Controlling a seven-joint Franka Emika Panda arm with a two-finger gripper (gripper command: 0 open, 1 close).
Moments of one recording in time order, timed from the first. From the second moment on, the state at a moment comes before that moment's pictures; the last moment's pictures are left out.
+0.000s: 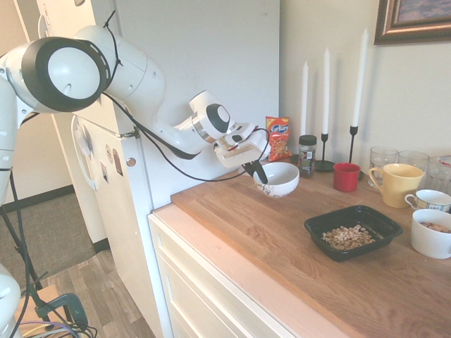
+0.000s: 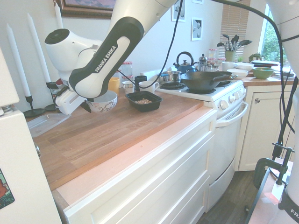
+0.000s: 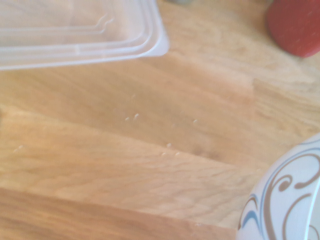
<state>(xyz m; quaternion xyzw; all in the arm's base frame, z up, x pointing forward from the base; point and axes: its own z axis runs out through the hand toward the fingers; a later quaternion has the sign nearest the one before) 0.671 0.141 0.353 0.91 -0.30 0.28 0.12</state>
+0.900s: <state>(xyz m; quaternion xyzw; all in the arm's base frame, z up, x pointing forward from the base) 0.681 0.152 0.313 0.91 -0.30 0.25 0.12</state>
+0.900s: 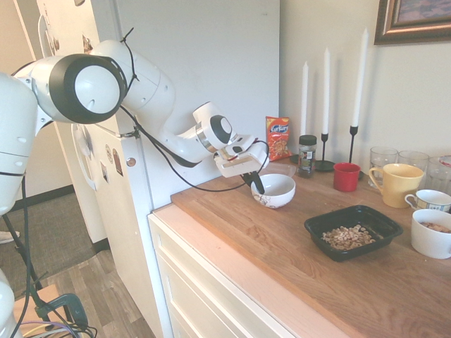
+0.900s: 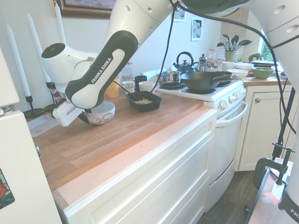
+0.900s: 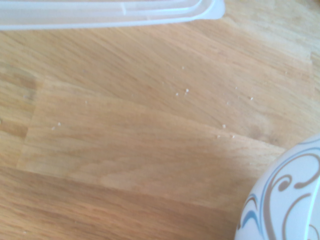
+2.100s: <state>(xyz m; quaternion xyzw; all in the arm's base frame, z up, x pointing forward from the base) 0.684 0.140 0.374 0.90 -0.37 0.24 0.03</state>
